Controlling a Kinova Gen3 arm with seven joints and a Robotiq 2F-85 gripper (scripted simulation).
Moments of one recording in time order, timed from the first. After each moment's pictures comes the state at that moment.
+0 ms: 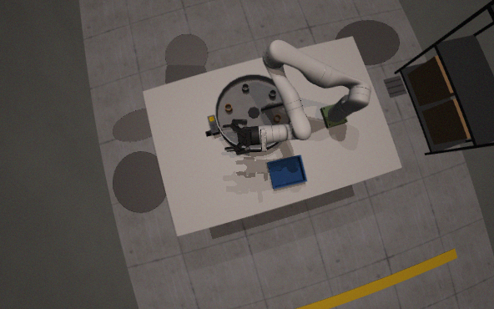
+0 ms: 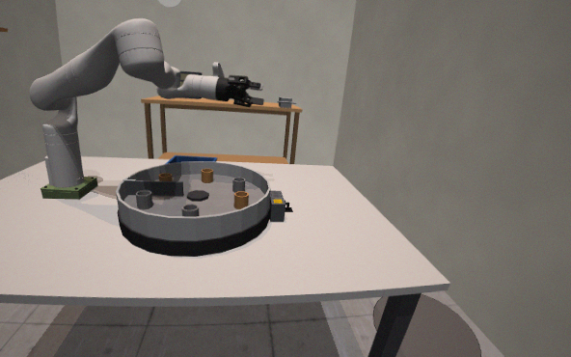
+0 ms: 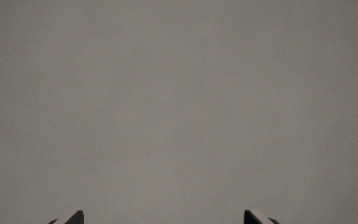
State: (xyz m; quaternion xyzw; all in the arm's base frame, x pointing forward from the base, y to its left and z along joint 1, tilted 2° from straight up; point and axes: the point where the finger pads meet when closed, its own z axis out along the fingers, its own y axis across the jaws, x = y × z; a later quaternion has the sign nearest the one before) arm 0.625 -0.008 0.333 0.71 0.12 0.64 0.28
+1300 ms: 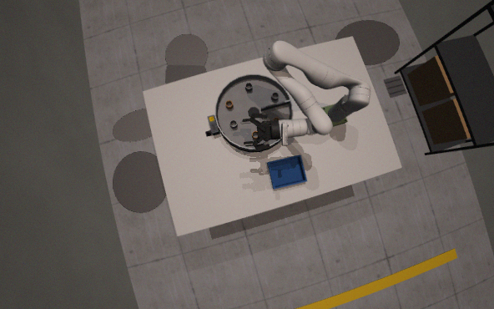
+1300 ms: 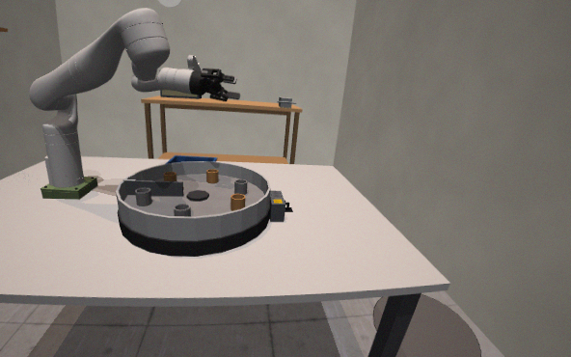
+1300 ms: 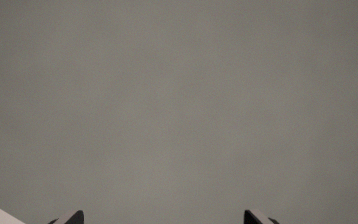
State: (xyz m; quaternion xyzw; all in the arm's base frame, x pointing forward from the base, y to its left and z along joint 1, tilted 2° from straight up) arm 0.544 -0.001 0.343 0.71 0.12 0.63 0.28
